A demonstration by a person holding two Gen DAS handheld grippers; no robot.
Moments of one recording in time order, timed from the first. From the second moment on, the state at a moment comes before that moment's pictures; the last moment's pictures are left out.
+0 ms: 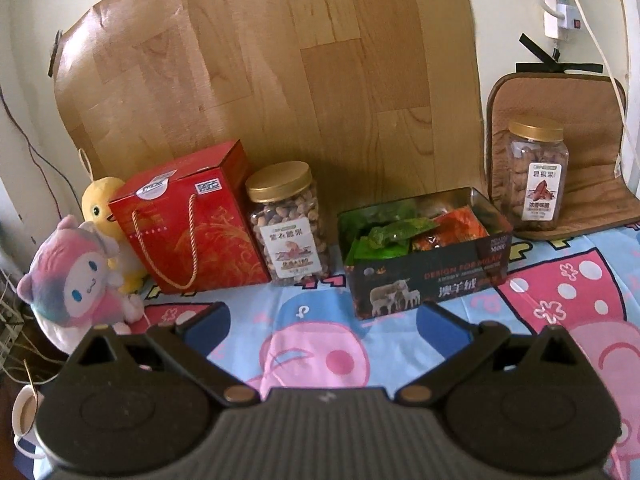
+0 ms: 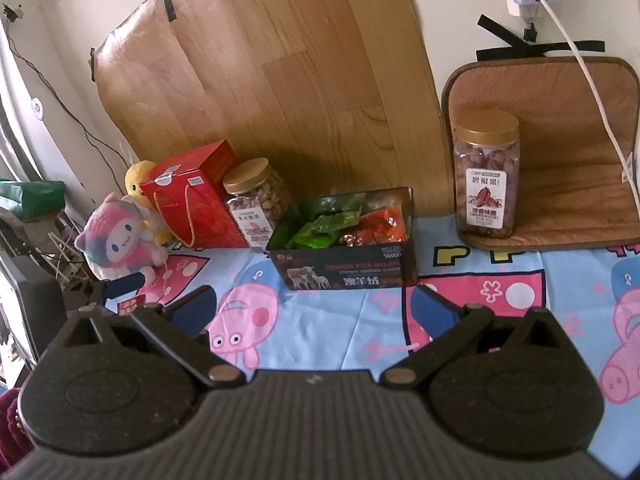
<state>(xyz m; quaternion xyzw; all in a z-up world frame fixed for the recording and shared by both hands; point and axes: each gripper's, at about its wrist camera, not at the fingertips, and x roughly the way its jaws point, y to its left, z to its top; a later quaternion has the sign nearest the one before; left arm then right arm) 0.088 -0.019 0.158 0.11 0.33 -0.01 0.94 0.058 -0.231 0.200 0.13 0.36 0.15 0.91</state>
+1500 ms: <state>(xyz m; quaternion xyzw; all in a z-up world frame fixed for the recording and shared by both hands) 0.152 -0.041 0.116 0.11 0.39 -0.03 0.91 0.115 -0.233 0.157 0.16 0.40 0.17 0.89</state>
